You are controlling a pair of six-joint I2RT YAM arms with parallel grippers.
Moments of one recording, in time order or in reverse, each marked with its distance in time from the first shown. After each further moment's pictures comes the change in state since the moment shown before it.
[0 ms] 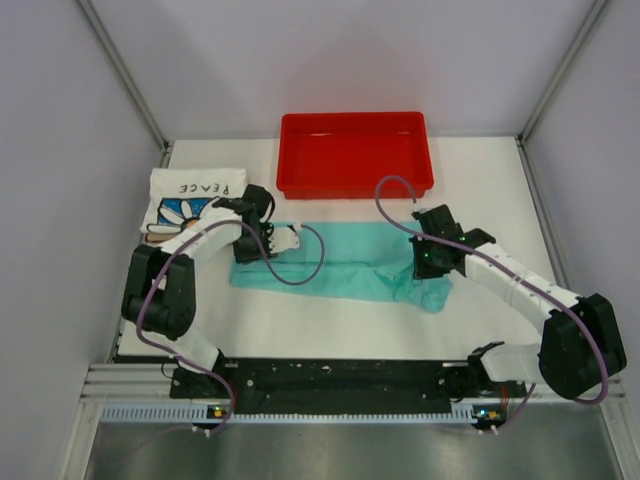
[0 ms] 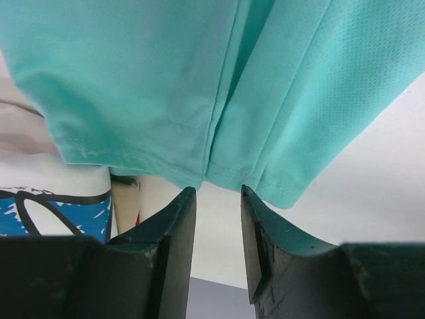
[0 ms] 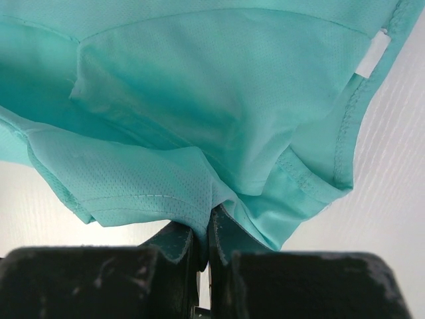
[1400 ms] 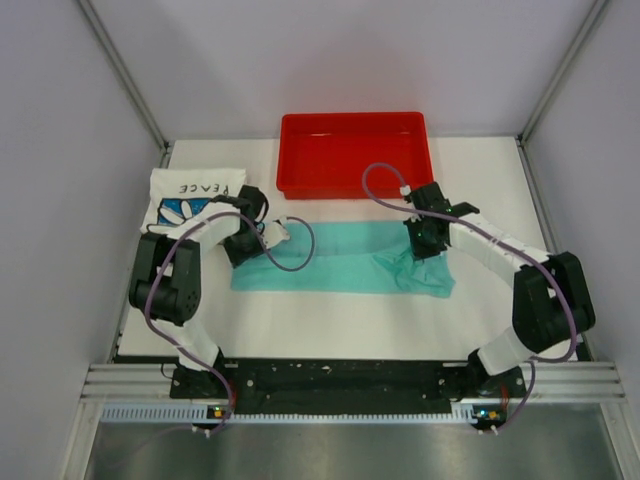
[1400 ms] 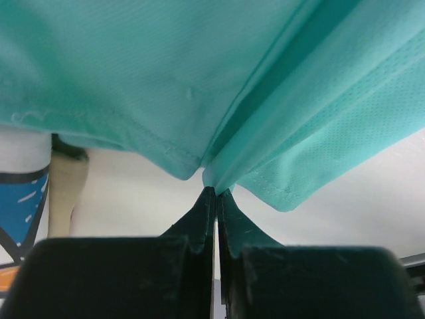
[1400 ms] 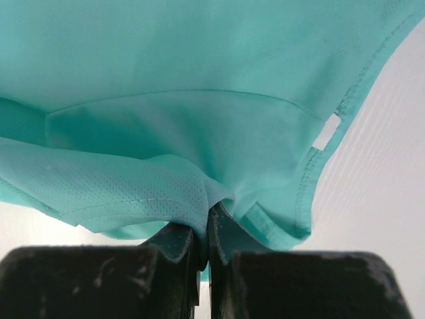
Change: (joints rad) left arm 0.055 0.098 0.031 -0.040 -0.062 -0.217; right arm -0.061 0.229 0.193 -0.011 0.047 -0.138
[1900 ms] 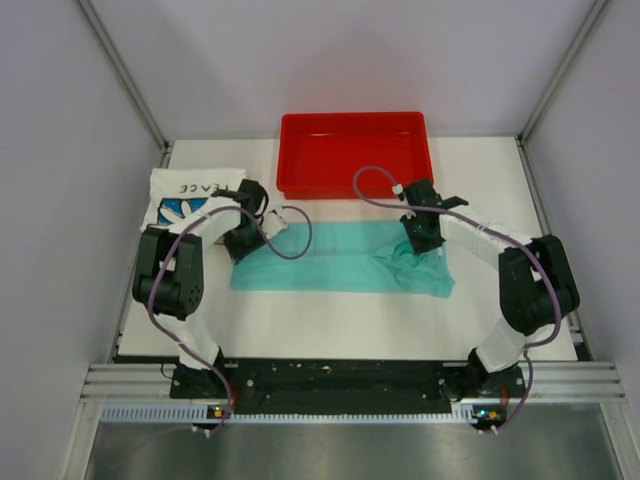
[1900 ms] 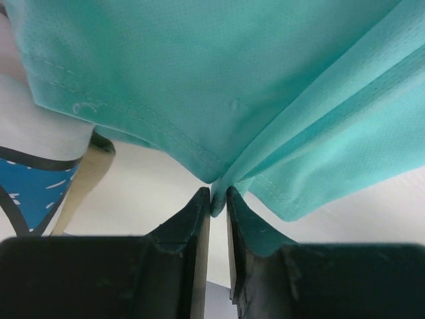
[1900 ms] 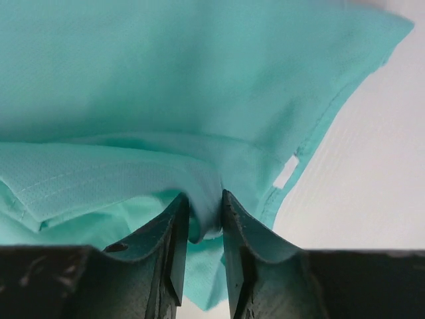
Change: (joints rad) left arm 0.024 0.031 0.064 -0.006 -0.013 -0.144; right arm -0.001 0.123 0.057 0.026 0.098 -0.136
